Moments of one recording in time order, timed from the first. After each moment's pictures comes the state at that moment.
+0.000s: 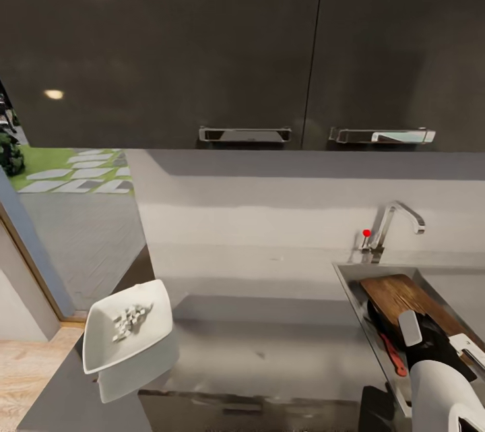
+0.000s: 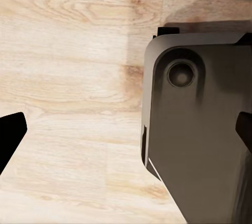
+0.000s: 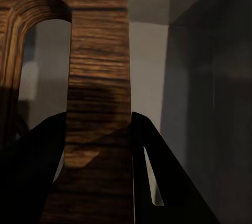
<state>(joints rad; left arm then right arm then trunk) -0.17 0.06 -0.24 0.08 0.24 -0.07 0.06 -0.70 -0.09 -0.77 -0.70 -0.23 0.21 -0.87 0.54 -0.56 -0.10</state>
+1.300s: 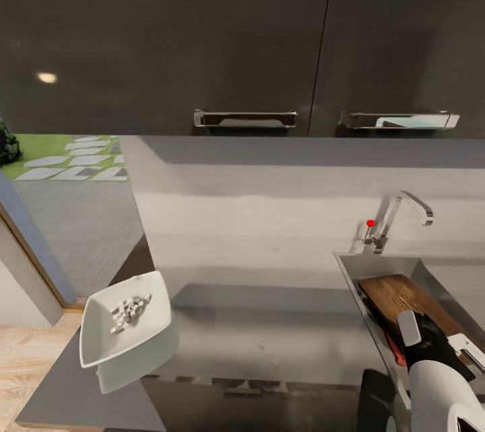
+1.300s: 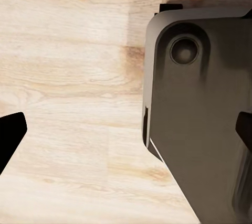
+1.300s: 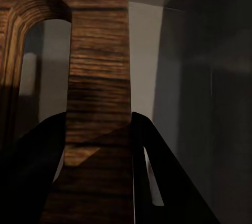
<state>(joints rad) -0.17 0.06 -0.23 0.08 0.24 -0.07 0.06 -0.70 -0.08 -0.77 -0.70 -0.23 0.21 -0.88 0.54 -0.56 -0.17</state>
